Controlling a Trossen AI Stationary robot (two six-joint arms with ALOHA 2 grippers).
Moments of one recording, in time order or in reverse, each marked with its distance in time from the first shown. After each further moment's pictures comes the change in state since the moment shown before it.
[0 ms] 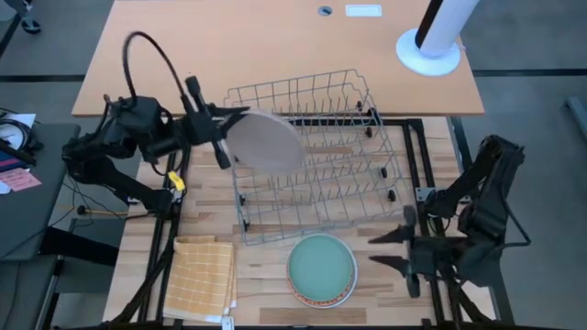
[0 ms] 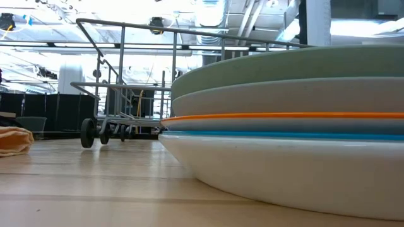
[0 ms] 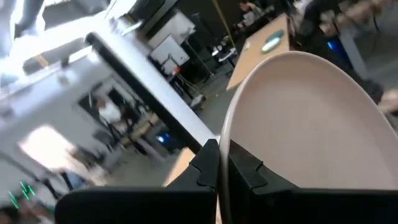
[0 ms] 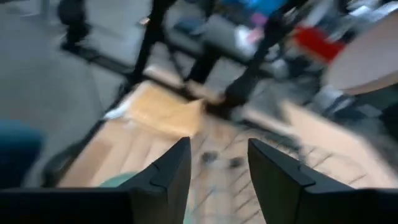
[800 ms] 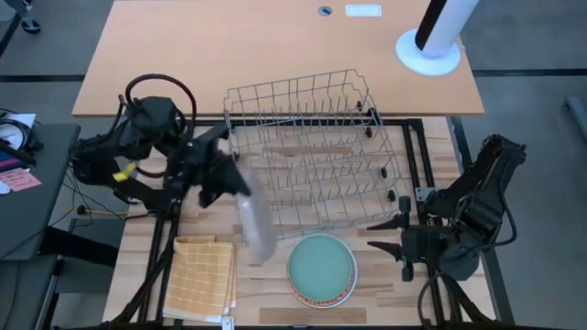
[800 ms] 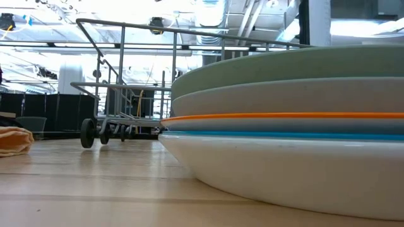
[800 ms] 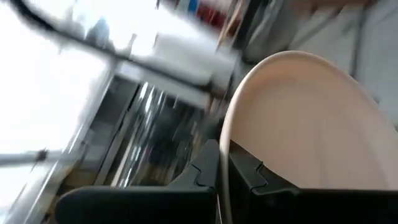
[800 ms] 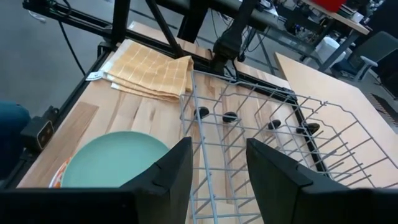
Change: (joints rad) left arm 0.042 0.049 -0.001 0.093 1.149 0.454; right arm -0.055 -0.023 0.000 -0.266 -0.028 0.234
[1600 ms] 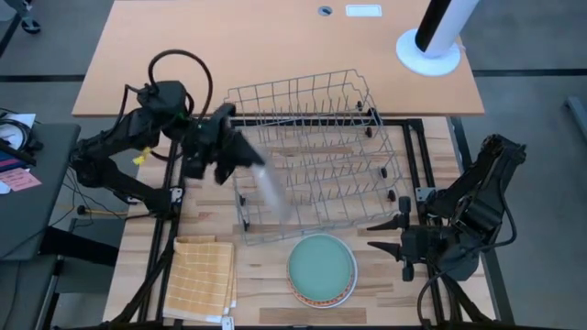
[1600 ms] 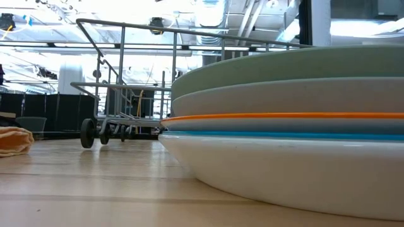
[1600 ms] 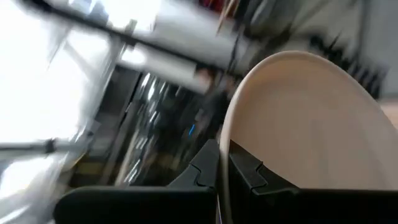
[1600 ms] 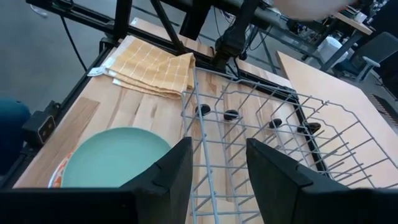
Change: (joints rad) left arm 0.156 0.009 -0.023 0.000 -0.046 0.098; right arm 0.000 0.000 -0.001 -0.014 -0.006 -0.002
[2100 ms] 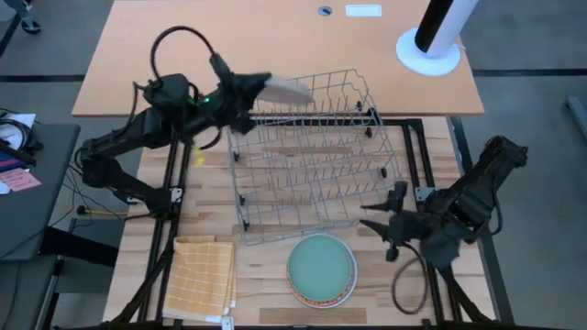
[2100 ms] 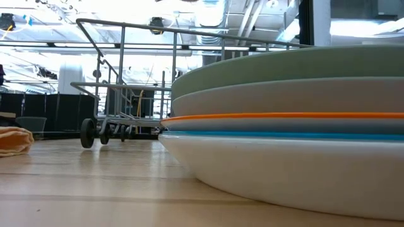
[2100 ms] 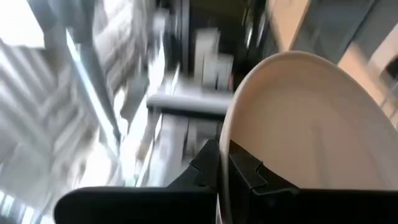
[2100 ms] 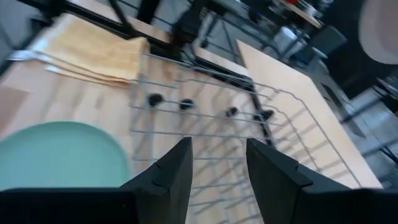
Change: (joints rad) left arm 0.051 0.049 0.000 0.202 -0.978 0.226; right arm -0.125 0.000 0.000 -0.031 0.075 -0.066
